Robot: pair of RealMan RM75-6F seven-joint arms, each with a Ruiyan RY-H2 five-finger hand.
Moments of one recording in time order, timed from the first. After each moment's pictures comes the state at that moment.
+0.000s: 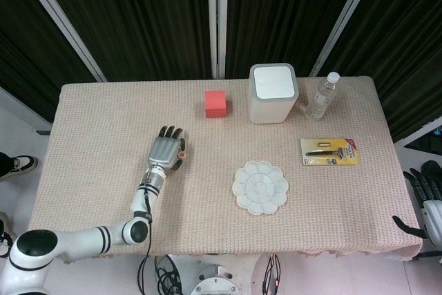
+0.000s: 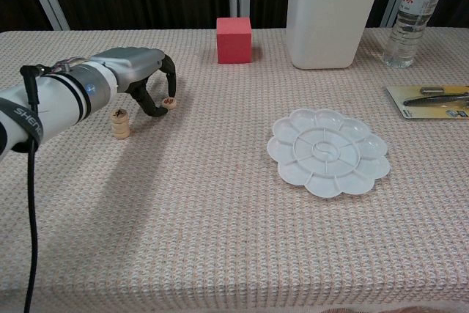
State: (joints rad) left arm -0.88 -1.81 -0.27 -1.24 0.74 0.96 0.65; right arm 0.03 -1.06 0.00 -1.41 -1.54 1.45 0.31
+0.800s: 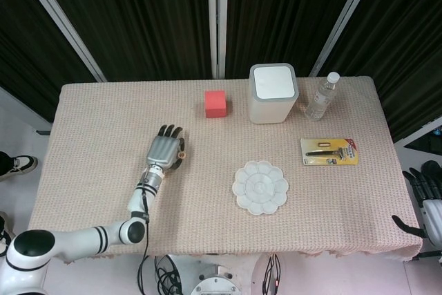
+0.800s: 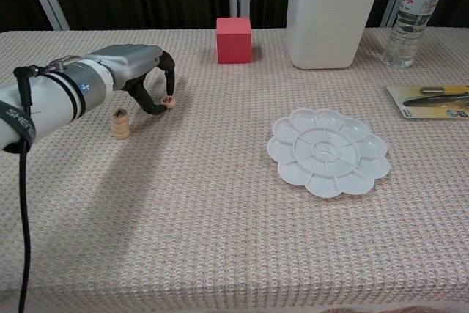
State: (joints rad) left arm -0.88 -1.79 -0.25 -1.25 0.79 0.96 0.59; right arm 0.03 -1.06 0.00 -1.42 -1.54 1.45 0.30
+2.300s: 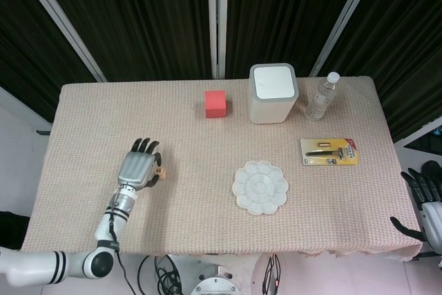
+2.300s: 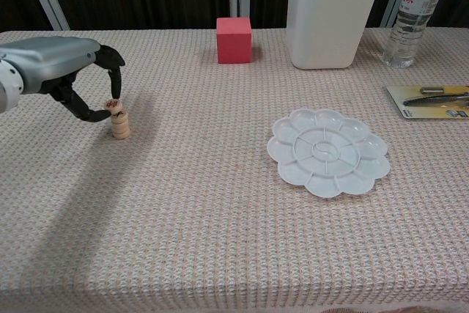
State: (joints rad) left arm -0.72 -1.53 -0.13 -1.72 0.80 1.19 0.68; right arm 0.01 -1.03 -0.01 -1.48 -1.57 1.50 0.27
